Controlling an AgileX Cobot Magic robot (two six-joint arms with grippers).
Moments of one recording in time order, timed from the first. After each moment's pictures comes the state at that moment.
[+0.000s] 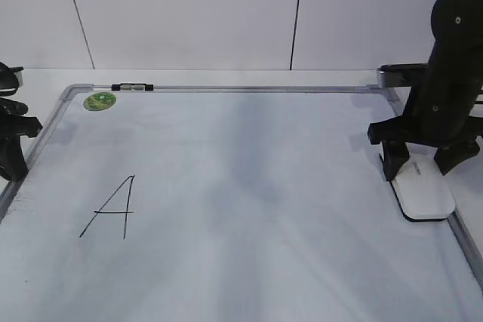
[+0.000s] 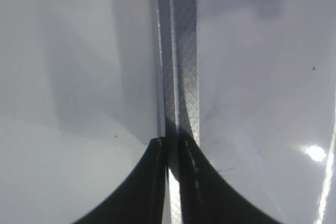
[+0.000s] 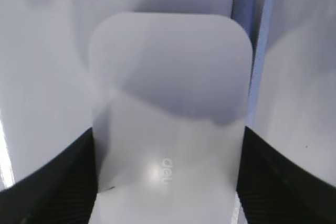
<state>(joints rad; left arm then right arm) 0.05 2.02 -1.36 -0.22 1.00 0.22 0.16 1.93 -1.35 -0.06 1.02 0.17</state>
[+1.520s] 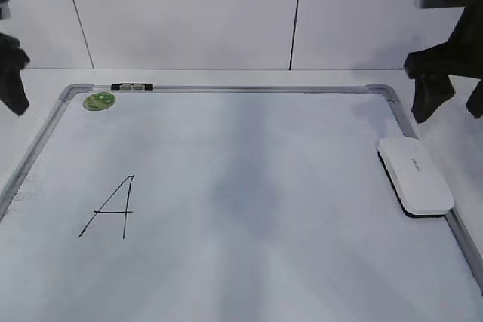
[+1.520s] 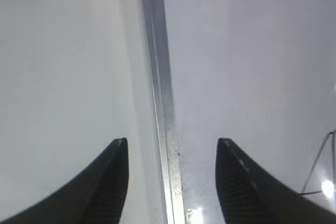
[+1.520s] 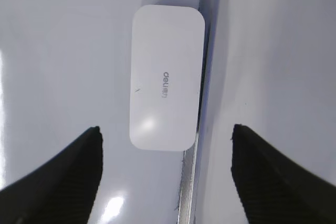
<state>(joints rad) 0.05 1.98 -1.64 -0.20 1.20 0.19 0.15 1.68 -1.43 -0.04 1.19 0.09</state>
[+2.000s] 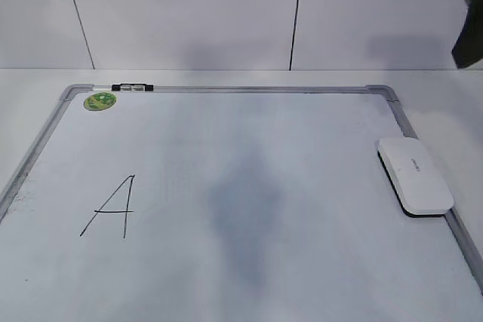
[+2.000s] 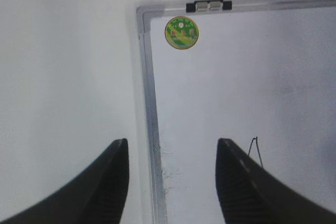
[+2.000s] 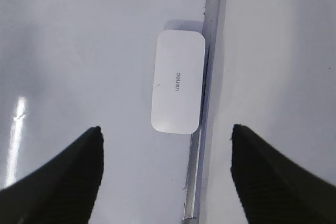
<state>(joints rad) 0.05 1.56 -1.65 -0.21 1.24 0.14 0.16 1.40 -1.42 0.00 1.24 0.06</state>
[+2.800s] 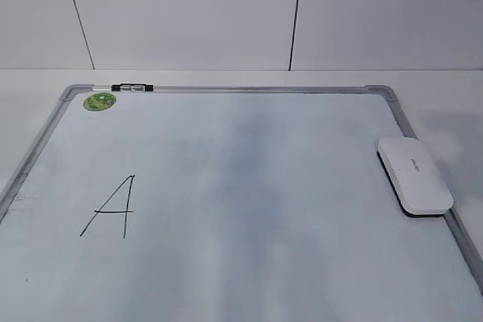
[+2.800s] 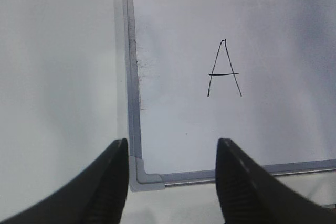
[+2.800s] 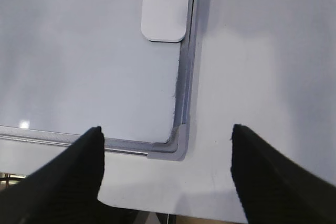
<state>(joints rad) 0.05 0.76 -1.01 -0.22 1.25 0.09 0.16 0.73 -0.93 0.00 1.25 0.06</state>
